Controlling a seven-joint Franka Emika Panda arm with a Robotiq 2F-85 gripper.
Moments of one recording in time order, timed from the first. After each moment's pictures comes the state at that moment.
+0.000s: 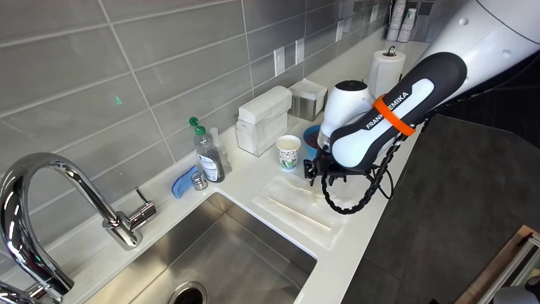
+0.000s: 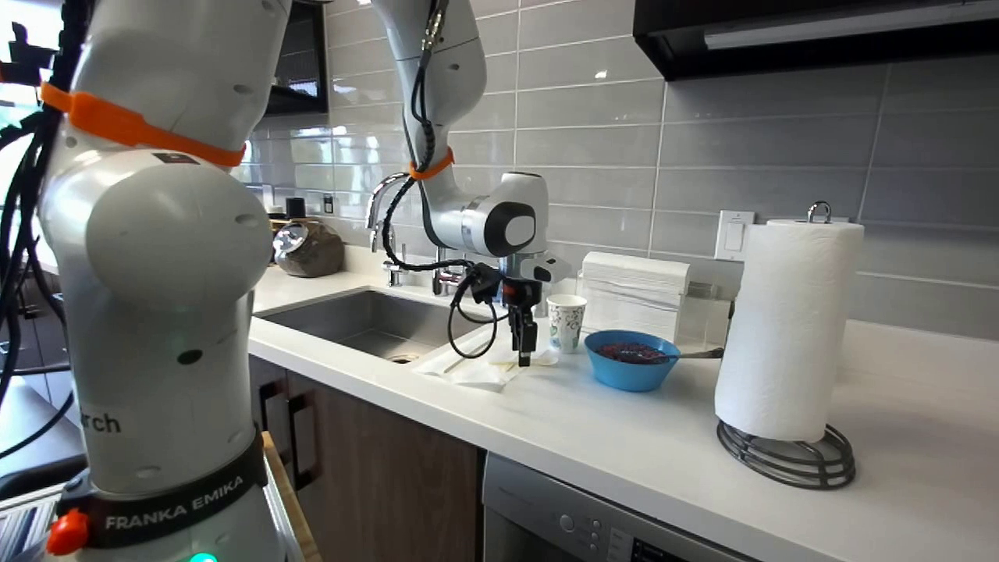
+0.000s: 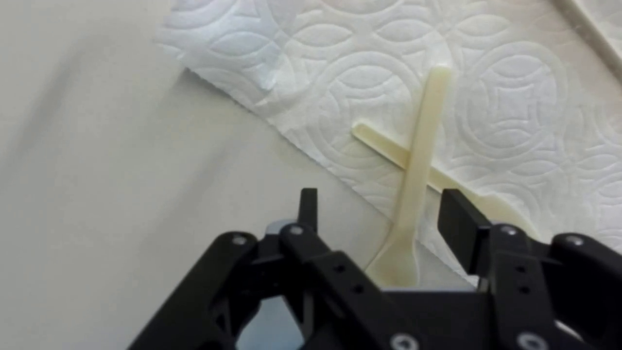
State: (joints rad) arm 0.21 0.29 0.05 -2.36 0.04 2.76 0.69
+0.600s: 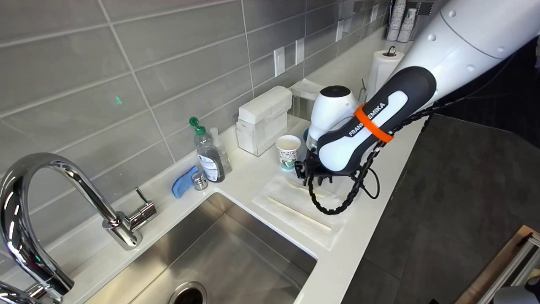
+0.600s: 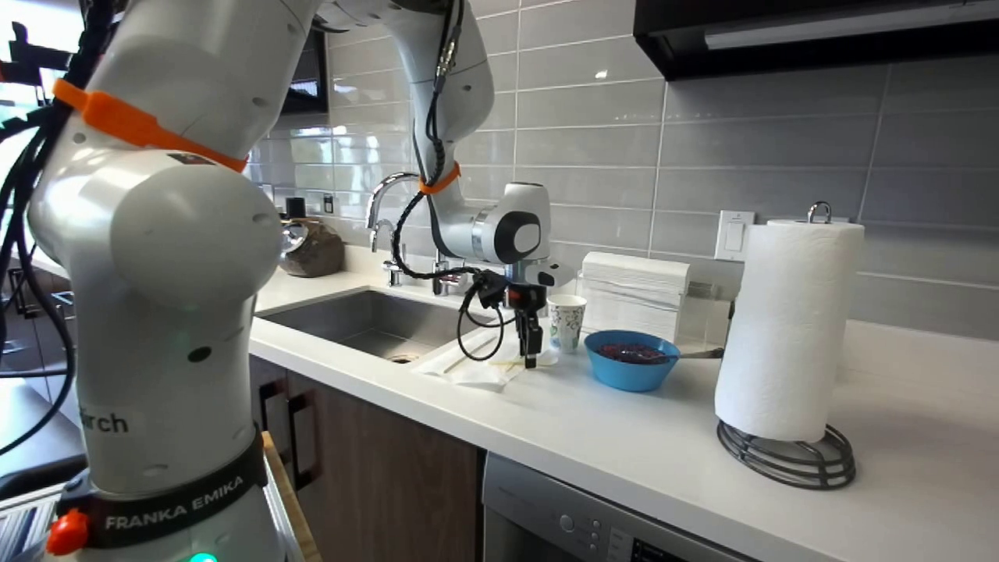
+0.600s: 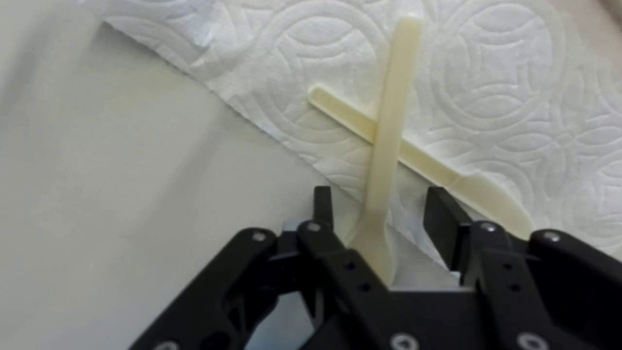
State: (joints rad) arm 0.29 0.39 -0.02 -2.25 0.01 2.76 0.75
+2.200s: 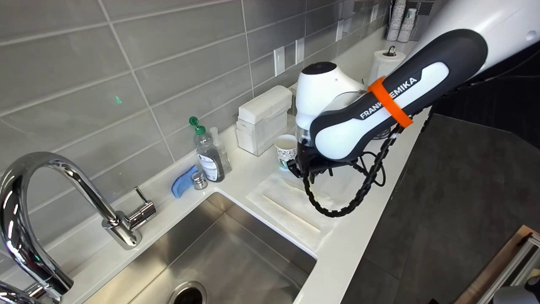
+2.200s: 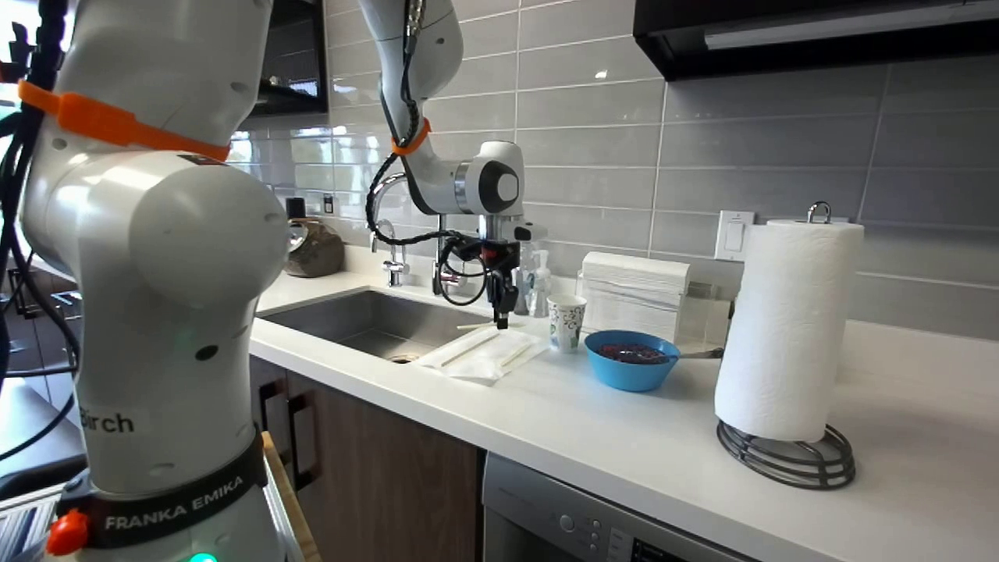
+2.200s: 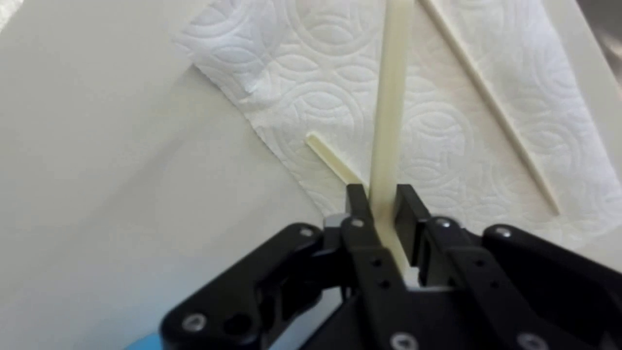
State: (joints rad) arm 0.36 0.23 0.03 -2.23 -0.08 2.50 0.76
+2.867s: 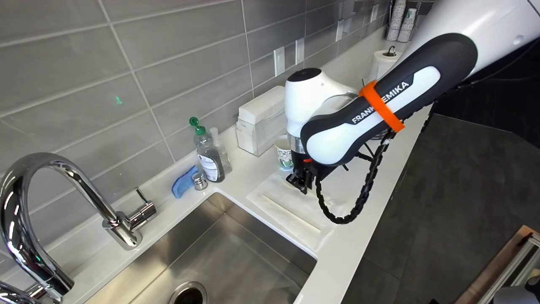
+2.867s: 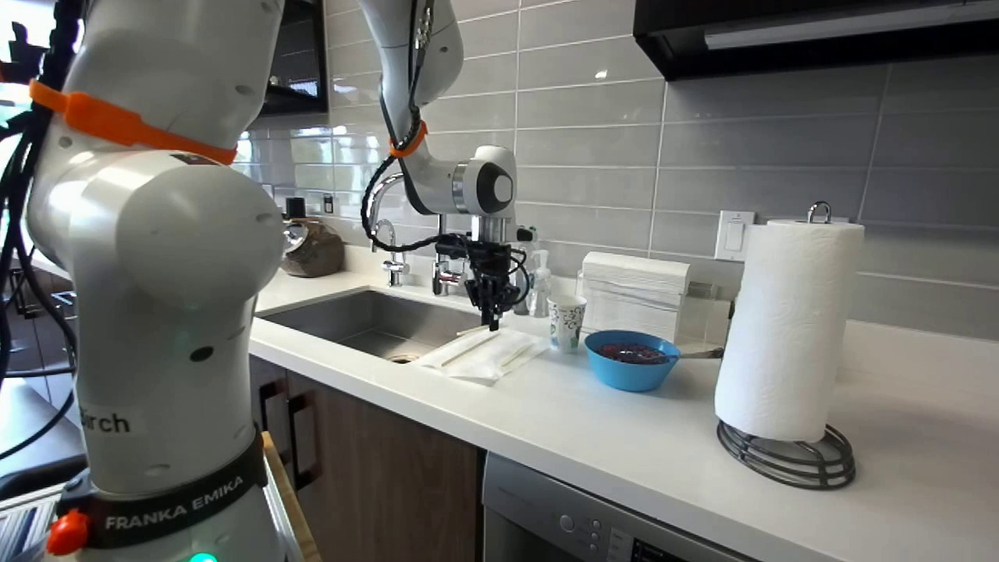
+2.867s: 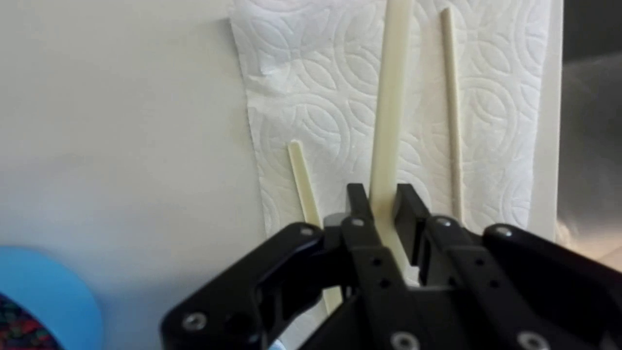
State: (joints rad) arm 0.31 0.27 0.11 -2.18 -0.11 2.41 0.28
